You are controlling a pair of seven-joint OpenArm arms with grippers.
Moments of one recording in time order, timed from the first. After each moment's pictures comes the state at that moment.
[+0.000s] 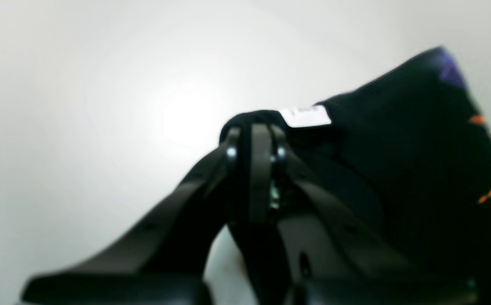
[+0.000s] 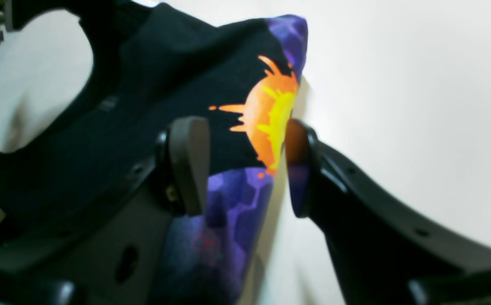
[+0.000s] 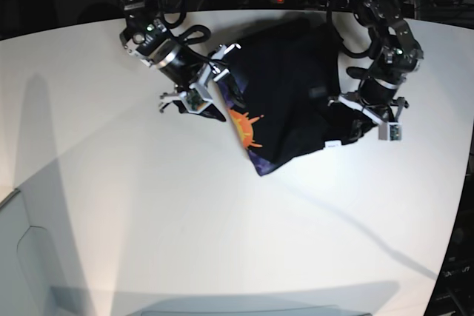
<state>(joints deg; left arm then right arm) 10.6 -1.3 -31.4 103.0 -20.1 -30.0 42.7 -19.6 -2.3 -7.4 102.5 -1.0 34.8 -16.0</state>
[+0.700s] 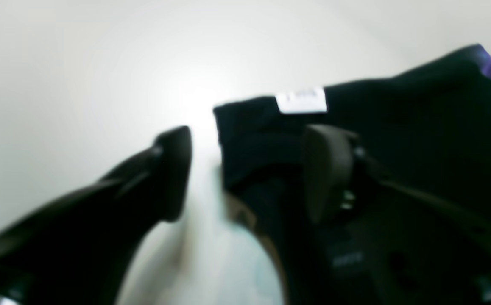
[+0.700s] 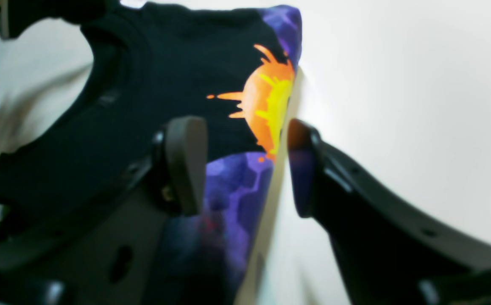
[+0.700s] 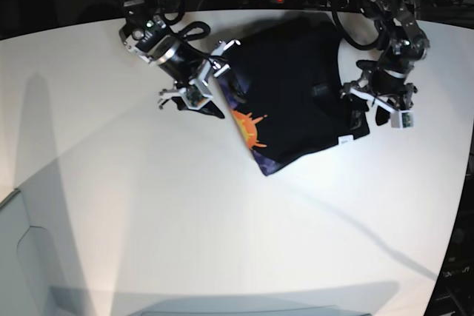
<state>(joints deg) 13.0 -1.0 -36.4 102.4 -21.1 -30.1 43.1 -21.7 -2.3 -7.4 104.8 -1.0 34.8 -16.2</state>
